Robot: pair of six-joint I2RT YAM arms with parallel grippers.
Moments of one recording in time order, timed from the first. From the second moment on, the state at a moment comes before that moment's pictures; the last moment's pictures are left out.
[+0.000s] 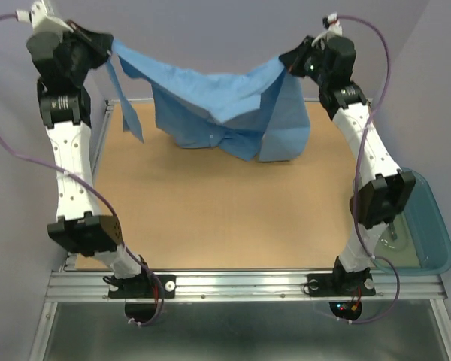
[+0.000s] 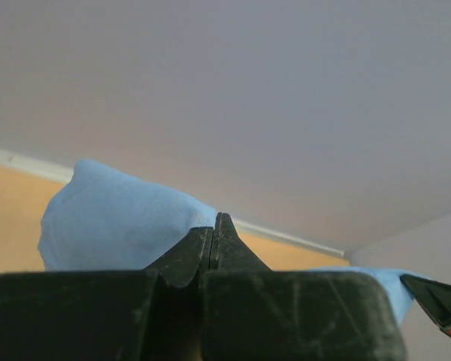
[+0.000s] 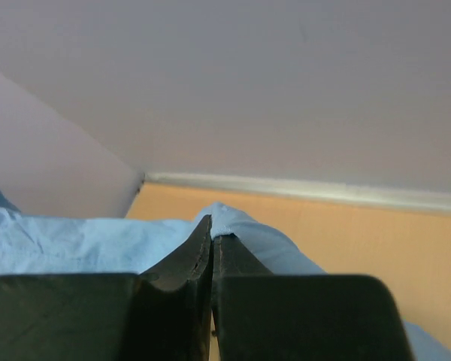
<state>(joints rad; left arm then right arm) 0.18 1.49 1.84 -0.32 0.29 -0.63 0.22 1.76 1.83 -0.16 -0.22 0.51</state>
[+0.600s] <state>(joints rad) 0.21 1.28 1.70 0.17 0.42 -0.65 0.22 1.44 1.57 0.43 -0.24 0.42</state>
